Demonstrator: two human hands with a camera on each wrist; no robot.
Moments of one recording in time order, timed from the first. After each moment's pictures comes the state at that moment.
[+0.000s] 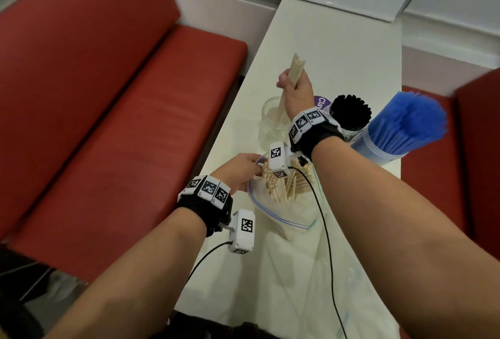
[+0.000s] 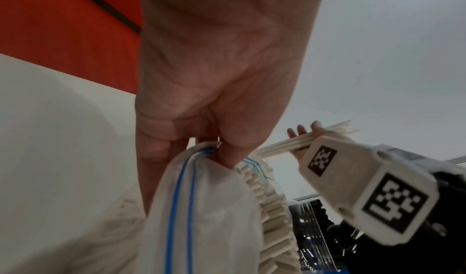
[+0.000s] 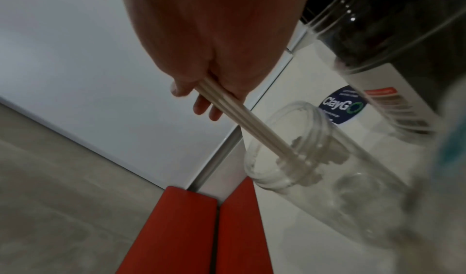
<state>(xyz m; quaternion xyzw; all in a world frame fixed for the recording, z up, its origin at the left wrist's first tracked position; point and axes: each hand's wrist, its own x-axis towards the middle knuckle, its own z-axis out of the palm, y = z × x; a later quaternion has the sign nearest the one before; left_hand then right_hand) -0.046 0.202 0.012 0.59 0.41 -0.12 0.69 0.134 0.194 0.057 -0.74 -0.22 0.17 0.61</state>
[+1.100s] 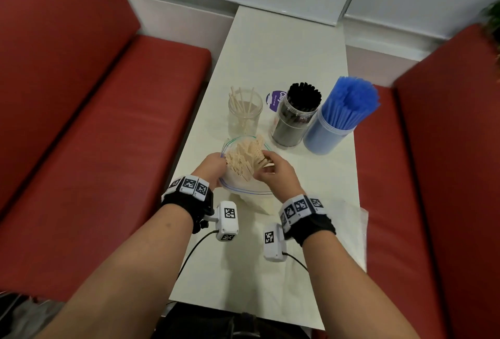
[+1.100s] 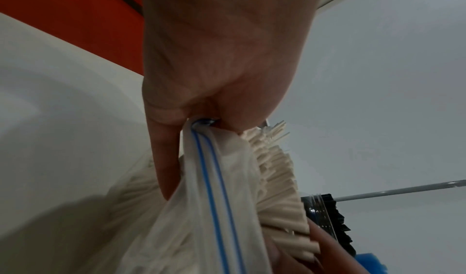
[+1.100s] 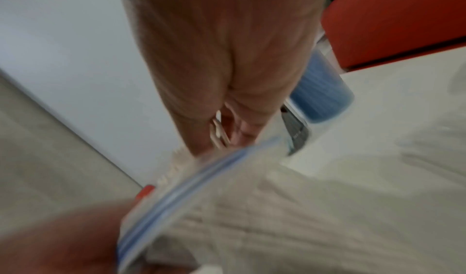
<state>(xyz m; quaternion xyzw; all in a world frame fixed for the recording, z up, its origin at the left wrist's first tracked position) -0.065 0.175 -0.001 0.55 0.48 -0.05 0.68 0.017 0.016 0.008 -0.82 -0.21 0.29 0.44</state>
